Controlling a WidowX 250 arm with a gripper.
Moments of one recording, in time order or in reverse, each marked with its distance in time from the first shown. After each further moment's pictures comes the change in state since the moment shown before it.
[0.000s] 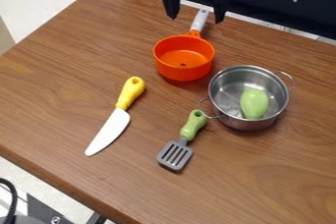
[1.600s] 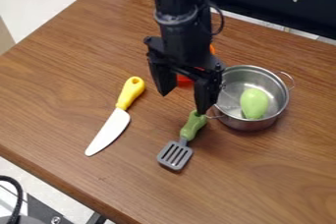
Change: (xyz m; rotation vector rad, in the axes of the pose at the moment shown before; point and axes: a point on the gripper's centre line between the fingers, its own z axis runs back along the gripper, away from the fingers) arm -0.096 -0.011 -0.046 -0.080 0.018 -0.390
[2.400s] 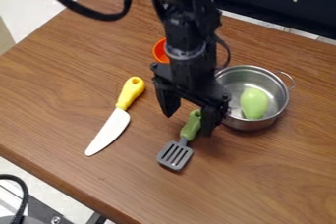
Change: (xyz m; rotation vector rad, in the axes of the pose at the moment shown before) arm -0.004 -0.006 -0.033 0.048 -0.015 0.028
